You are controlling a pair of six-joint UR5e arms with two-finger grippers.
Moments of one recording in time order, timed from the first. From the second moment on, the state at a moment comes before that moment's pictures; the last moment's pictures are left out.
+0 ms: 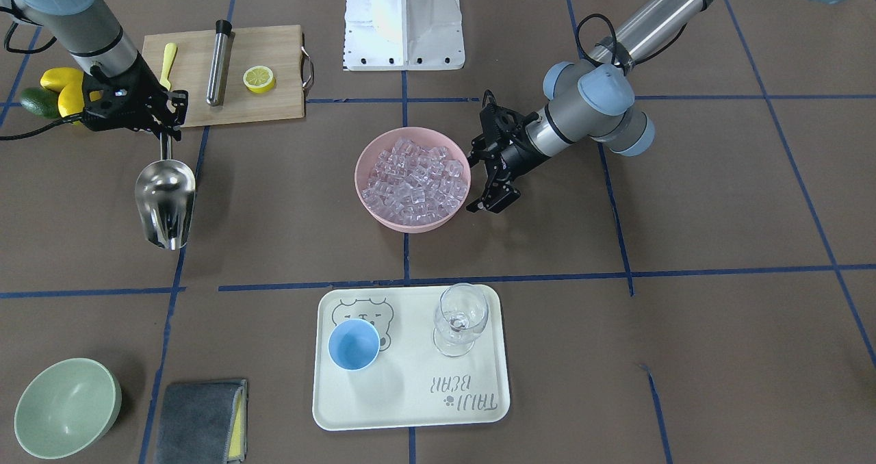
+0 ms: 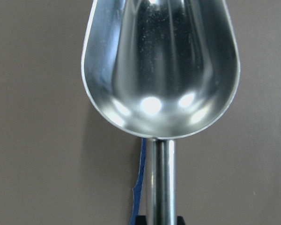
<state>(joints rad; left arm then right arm) -0.55 -2.05 -1.34 -2.82 -1.98 0.04 0.63 -1.70 2.11 -1.26 1.95 0.85</state>
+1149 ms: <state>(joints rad) -0.55 -2.05 -1.34 -2.82 -1.98 0.04 0.59 -1.14 2.23 -2.14 1.88 0.23</state>
